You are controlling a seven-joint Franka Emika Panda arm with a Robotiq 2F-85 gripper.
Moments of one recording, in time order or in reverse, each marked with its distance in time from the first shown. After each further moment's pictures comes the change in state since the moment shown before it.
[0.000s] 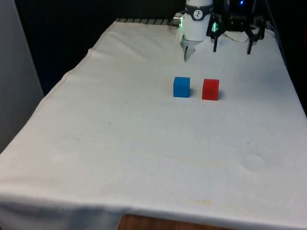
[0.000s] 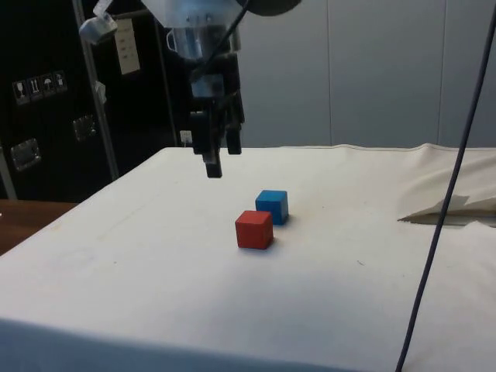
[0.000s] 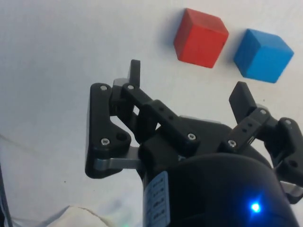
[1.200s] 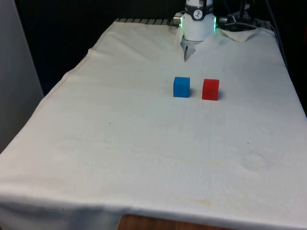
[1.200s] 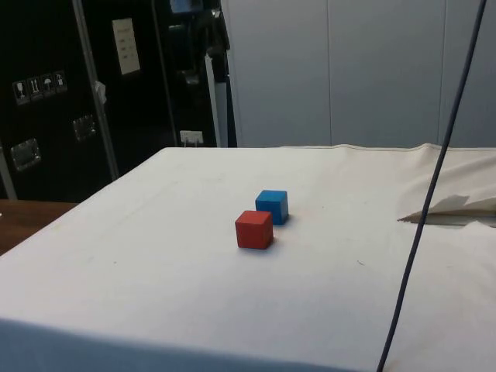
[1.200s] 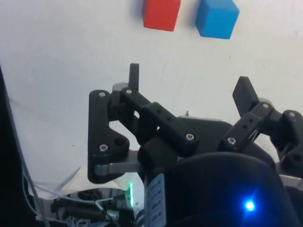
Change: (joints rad) arm -0.001 -0.081 -0.068 0.216 0.021 -0.341 -0.087
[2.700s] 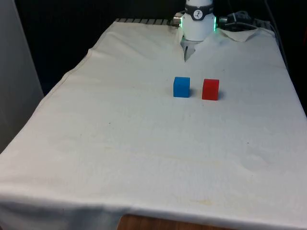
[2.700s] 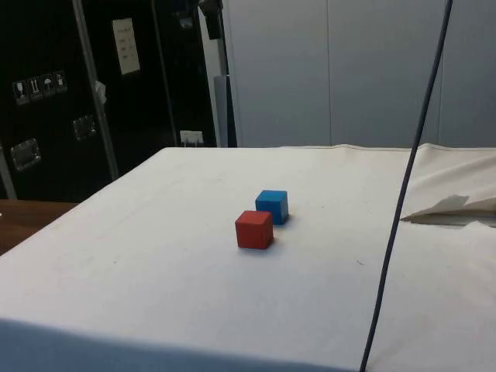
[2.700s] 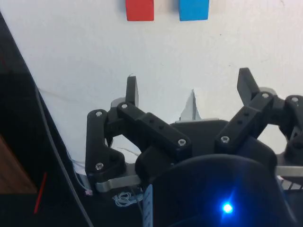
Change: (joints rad) arm -0.008 0.060 -0.166 0.257 0.112 -0.245 -0.232
